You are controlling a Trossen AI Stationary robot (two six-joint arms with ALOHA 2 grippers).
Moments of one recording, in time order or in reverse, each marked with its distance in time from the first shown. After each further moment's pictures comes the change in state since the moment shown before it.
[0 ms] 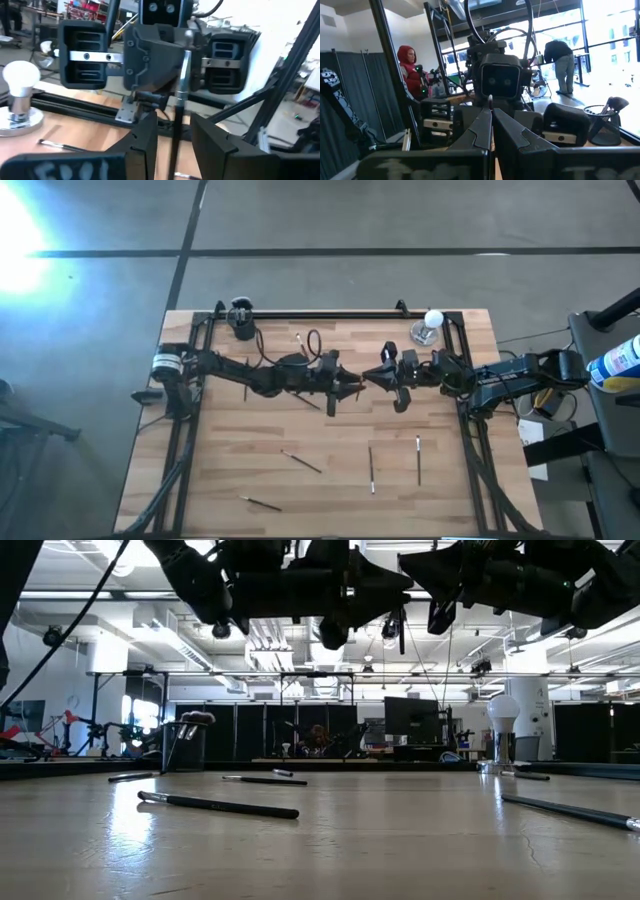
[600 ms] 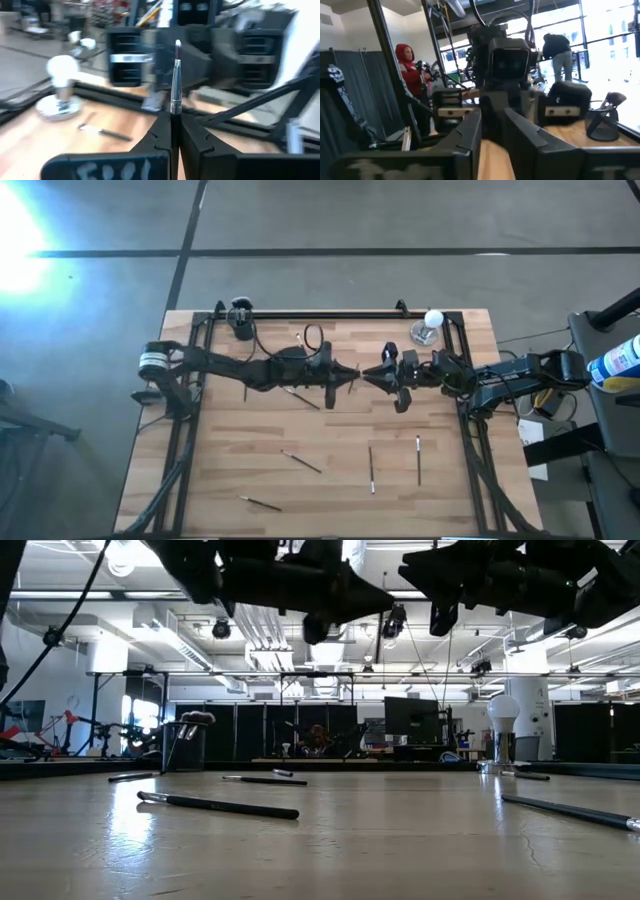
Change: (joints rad) left arm 0.024 -0.113 -0.002 -0.238 -0.100 0.055; right arm 0.000 -0.020 -0.006 -0.035 0.010 0.005
